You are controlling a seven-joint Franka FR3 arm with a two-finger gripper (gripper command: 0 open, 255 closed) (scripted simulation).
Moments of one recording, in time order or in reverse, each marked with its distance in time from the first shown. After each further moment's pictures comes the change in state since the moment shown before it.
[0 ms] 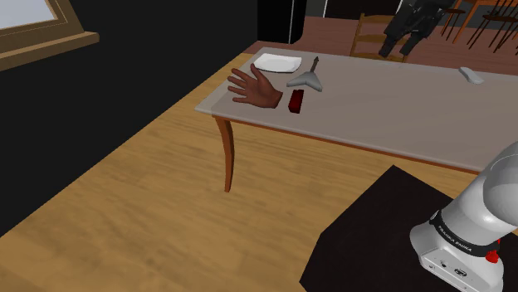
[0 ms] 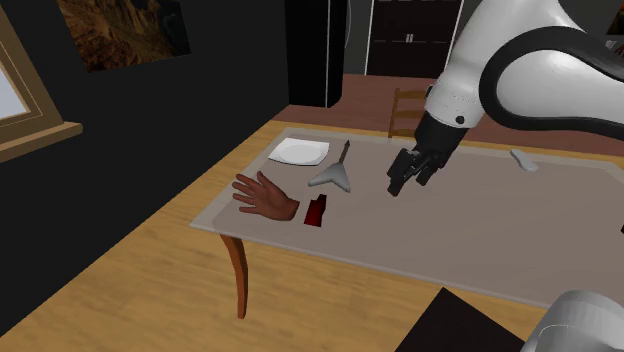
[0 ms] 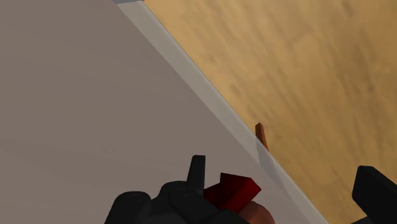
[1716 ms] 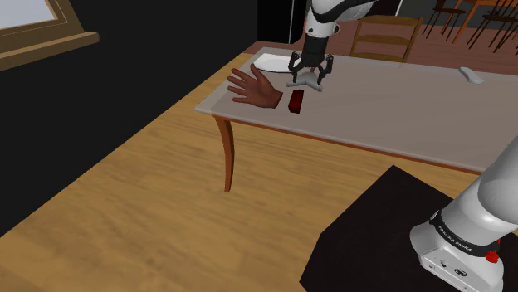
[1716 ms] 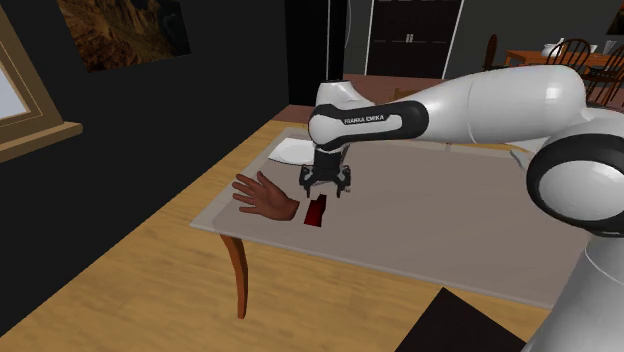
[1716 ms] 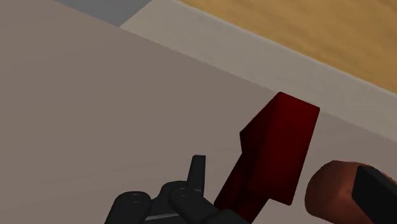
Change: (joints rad) arm -0.091 0.943 0.083 0.498 0.000 0.235 0.479
